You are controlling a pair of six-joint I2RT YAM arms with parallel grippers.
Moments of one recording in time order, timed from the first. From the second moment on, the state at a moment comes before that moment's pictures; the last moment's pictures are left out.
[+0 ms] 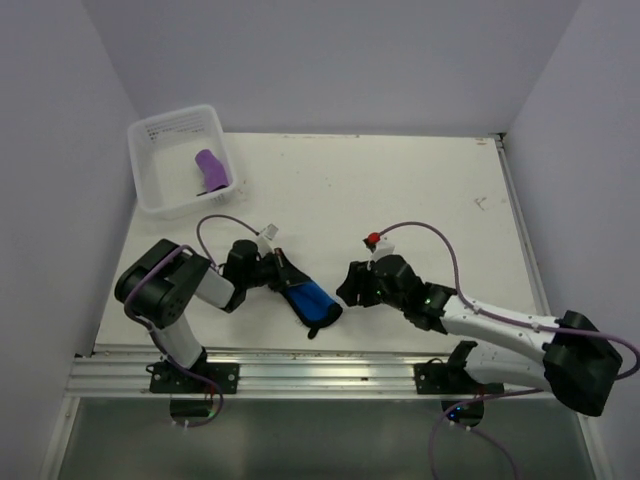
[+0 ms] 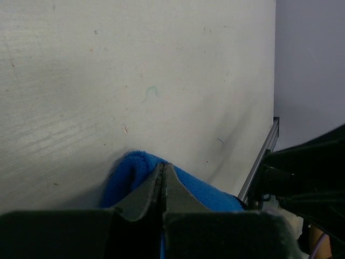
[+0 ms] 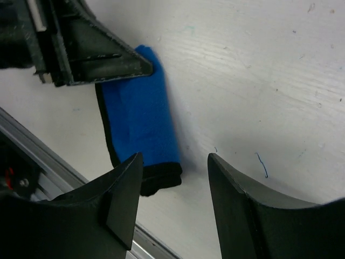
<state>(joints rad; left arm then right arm) -0.45 1.73 0.36 0.84 0.52 -0.88 0.97 1.07 0.51 -0.04 0.18 0.64</state>
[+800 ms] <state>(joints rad) -0.45 1.67 0.33 0.82 0.46 -0.83 0.62 2.02 0.38 1.32 -0.60 1.38</state>
